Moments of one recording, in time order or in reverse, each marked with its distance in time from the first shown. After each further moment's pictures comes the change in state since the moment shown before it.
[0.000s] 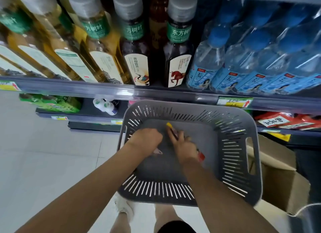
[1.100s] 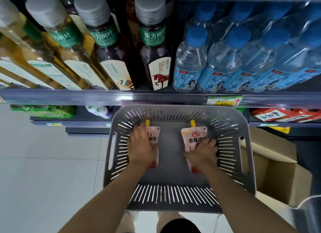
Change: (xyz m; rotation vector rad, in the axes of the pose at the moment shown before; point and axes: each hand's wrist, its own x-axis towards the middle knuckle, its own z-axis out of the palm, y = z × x) left_hand 0.052 0.023 0.086 -0.476 0.448 -0.504; right_hand -0.023 0.069 0.002 0.691 -0.129 0.678
